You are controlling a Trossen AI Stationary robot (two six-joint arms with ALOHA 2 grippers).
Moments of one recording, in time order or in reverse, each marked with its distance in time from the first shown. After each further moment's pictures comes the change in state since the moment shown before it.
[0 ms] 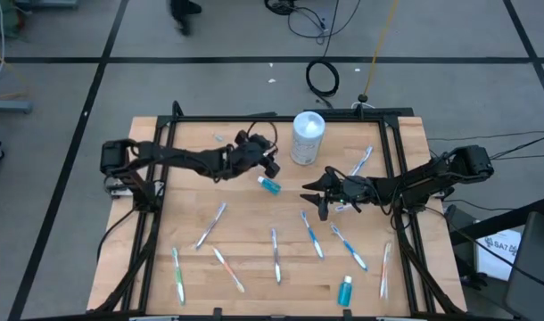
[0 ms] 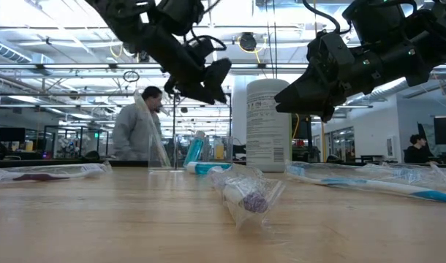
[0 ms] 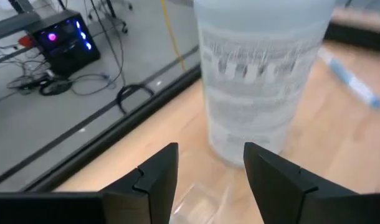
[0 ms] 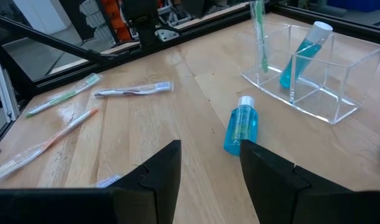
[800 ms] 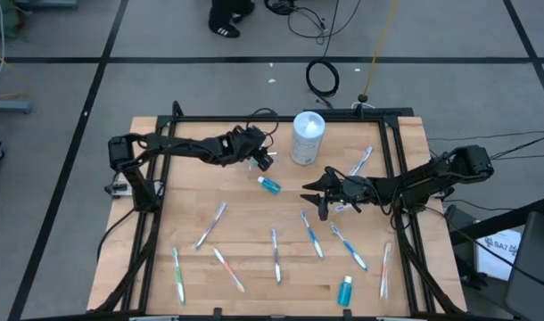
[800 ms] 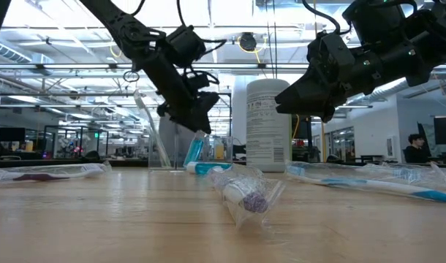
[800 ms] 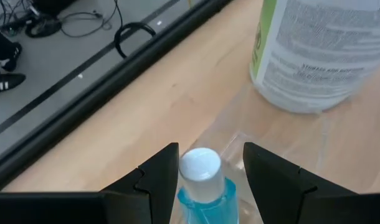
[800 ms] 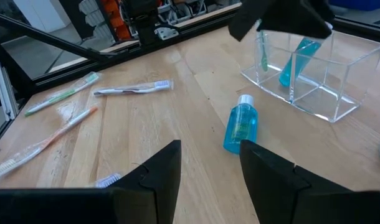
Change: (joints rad) left arm 0.163 0.067 0.006 -0.155 0.192 -0.029; right arm 0.000 0.000 0.000 -0.004 0.000 0.000
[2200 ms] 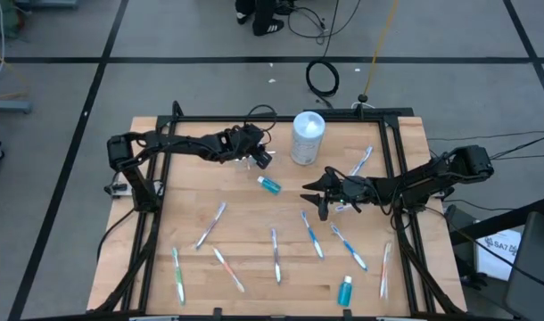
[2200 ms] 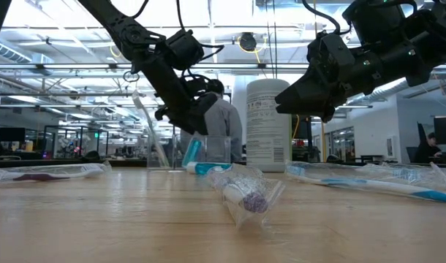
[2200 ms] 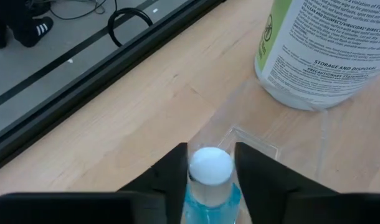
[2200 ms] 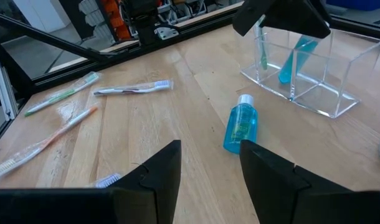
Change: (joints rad) left arm 0.039 -0.004 0.000 -0.031 0.061 -0.045; right arm 0.000 0.000 0.000 0.000 0.000 0.000
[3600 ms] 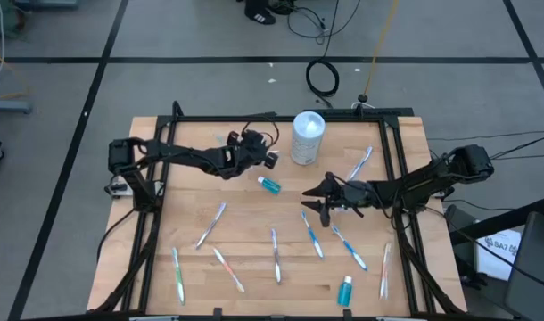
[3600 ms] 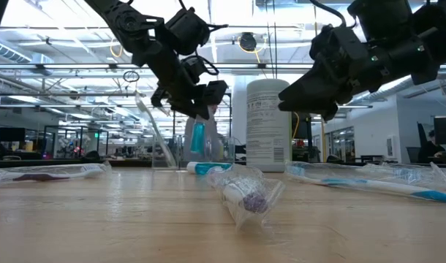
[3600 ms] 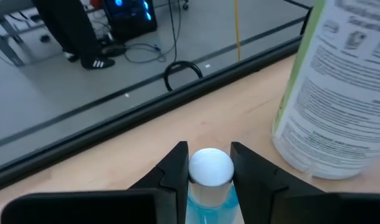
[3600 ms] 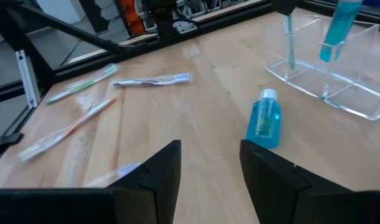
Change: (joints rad) left arm -0.168 0.000 -0.001 0.114 -0.439 -0.176; right arm 0.065 0.000 0.000 -0.001 -0.002 0.000
